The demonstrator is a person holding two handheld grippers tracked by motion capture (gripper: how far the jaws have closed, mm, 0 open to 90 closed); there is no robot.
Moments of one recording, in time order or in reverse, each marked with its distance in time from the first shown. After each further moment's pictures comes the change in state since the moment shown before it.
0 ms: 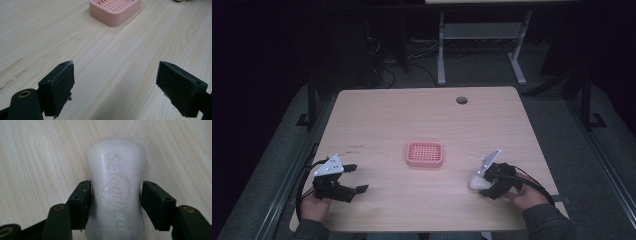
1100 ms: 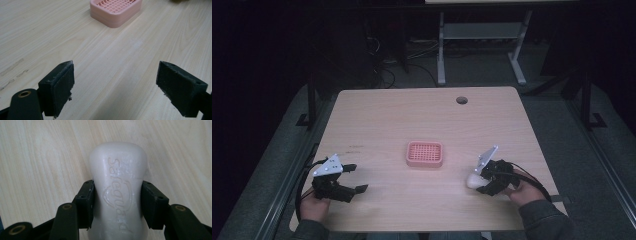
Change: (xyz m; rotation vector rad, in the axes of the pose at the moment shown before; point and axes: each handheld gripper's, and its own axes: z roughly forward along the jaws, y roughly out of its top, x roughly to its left) left arm 0.001 0.000 -0.002 -0.005 0.003 -0.002; right arm -0.001 0.014 -0.008 -0.021 0.023 -0.047
